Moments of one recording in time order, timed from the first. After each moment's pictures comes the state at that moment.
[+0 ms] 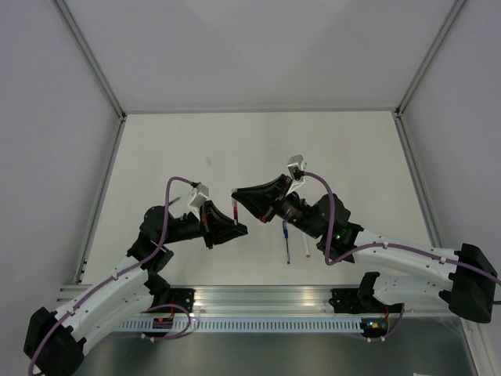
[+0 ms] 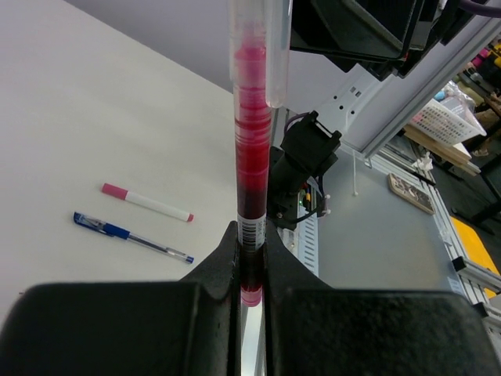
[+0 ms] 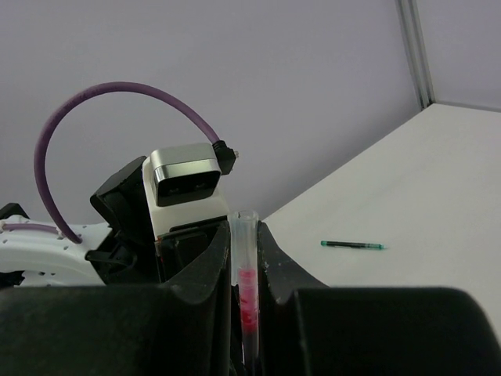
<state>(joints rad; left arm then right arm) -0.61 0.69 0.36 0.47 0.77 -0.54 1.06 1.12 0.72 0.68 -0.01 0.50</state>
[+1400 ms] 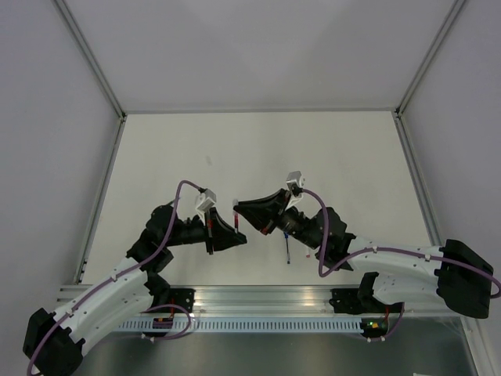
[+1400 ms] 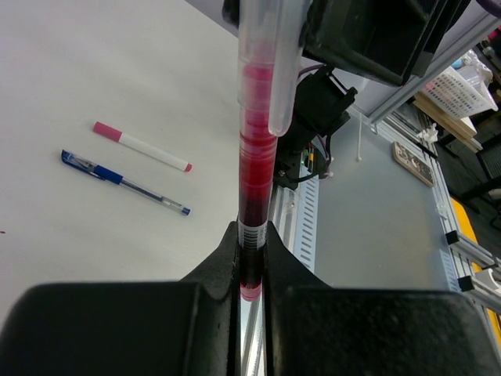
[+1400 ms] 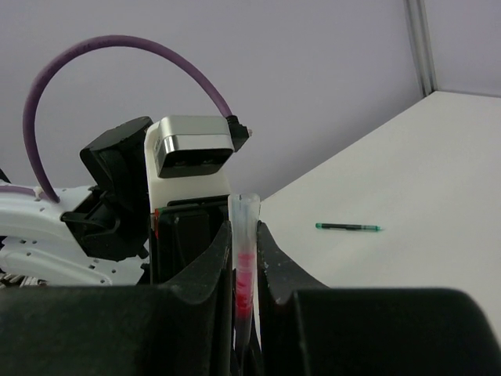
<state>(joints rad) -0.63 0.68 0.36 0.27 0.77 -0.48 1.10 1.16 0.55 0.90 0.01 0.45</state>
